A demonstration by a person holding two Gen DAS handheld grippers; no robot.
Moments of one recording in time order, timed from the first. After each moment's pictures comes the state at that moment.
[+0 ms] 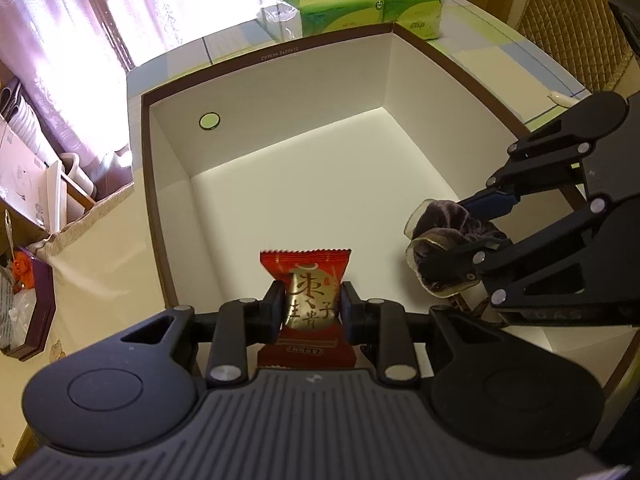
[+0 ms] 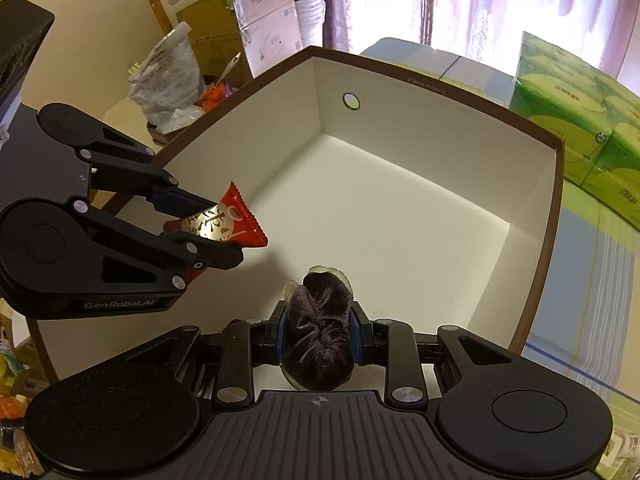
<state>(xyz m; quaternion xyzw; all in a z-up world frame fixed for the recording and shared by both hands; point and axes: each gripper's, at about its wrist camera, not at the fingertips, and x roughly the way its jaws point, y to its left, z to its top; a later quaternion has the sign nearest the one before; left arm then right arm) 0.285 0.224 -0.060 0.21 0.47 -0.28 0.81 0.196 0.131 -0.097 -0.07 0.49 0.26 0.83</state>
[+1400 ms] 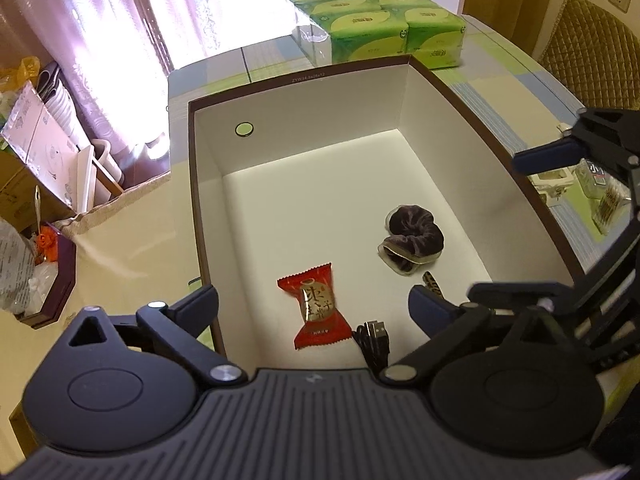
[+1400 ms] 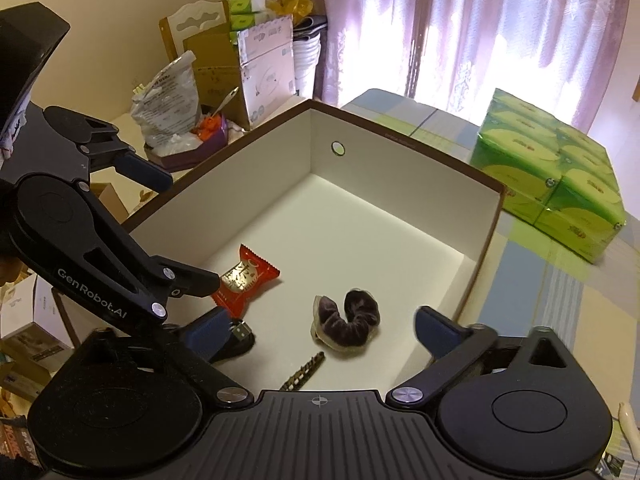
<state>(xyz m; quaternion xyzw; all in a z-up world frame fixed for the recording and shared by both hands) 0.252 0.232 -0.021 0.18 0.47 -0.23 0.83 0.148 0.117 -0.053 -0.10 0.42 0.24 0.87</state>
